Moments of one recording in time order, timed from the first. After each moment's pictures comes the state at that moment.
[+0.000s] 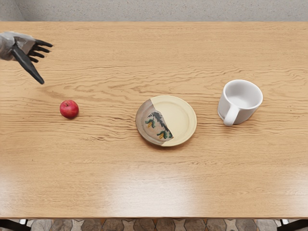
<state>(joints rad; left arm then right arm) -1.48 0.58 0.32 -0.54 0.16 -0.61 0.24 -0.01 0.00 -0.16 0.29 -0.27 0.06 -0.16</state>
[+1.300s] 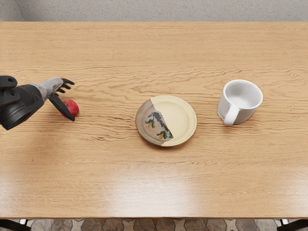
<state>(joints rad) -1.38 0.60 0.45 -1.20 0.29 0.29 0.23 -0.01 0.00 -0.16 0.28 -0.27 0.06 -0.16</state>
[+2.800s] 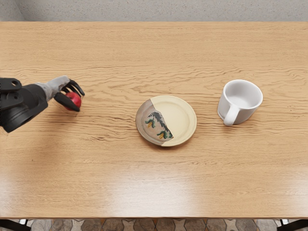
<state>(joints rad) -1.42 0.62 0.45 -1.30 0.36 0.33 0.24 -0.01 0.00 -0.16 0.28 -0.27 0.06 -0.16</state>
